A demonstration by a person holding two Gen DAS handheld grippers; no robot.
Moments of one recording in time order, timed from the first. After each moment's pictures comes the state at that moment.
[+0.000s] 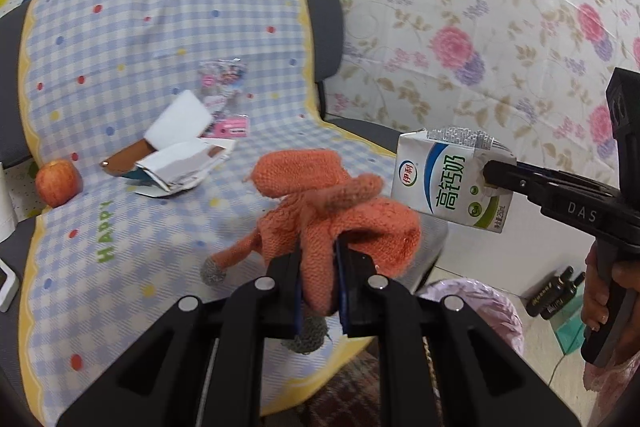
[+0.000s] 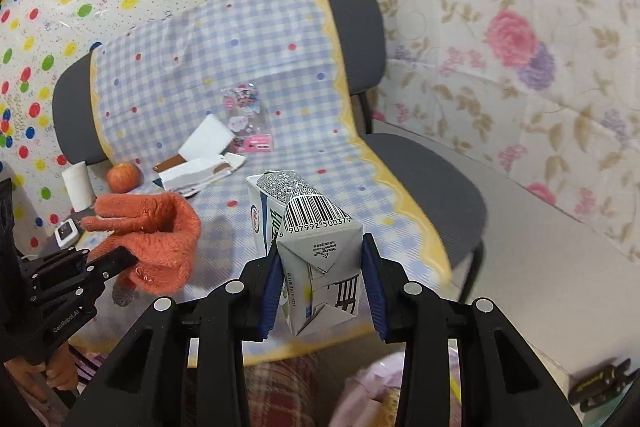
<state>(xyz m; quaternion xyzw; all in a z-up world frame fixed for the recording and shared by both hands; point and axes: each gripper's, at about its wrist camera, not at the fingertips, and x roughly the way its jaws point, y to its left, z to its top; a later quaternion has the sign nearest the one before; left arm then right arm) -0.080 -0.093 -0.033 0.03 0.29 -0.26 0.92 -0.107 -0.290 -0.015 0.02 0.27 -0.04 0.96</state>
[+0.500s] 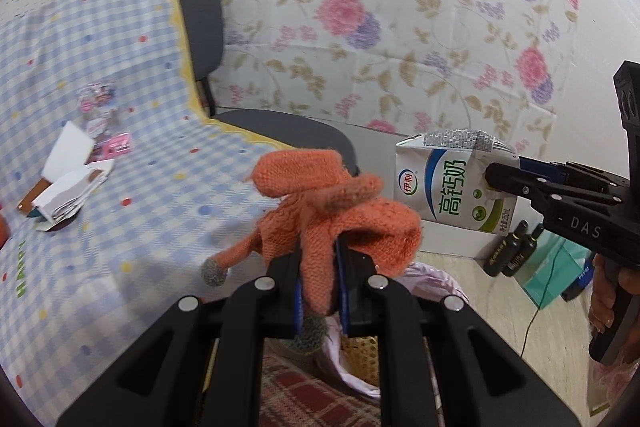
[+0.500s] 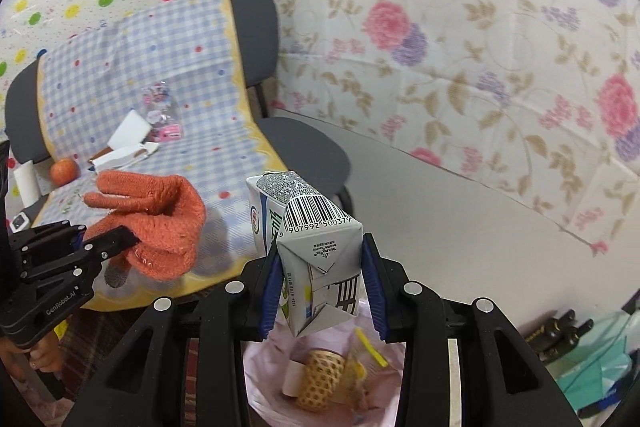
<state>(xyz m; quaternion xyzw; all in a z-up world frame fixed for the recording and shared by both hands) -0.123 -0.195 -0.035 0.09 0.29 -0.38 0.87 -0.210 -0.363 -0.022 0.02 0.28 -0.18 0.94</state>
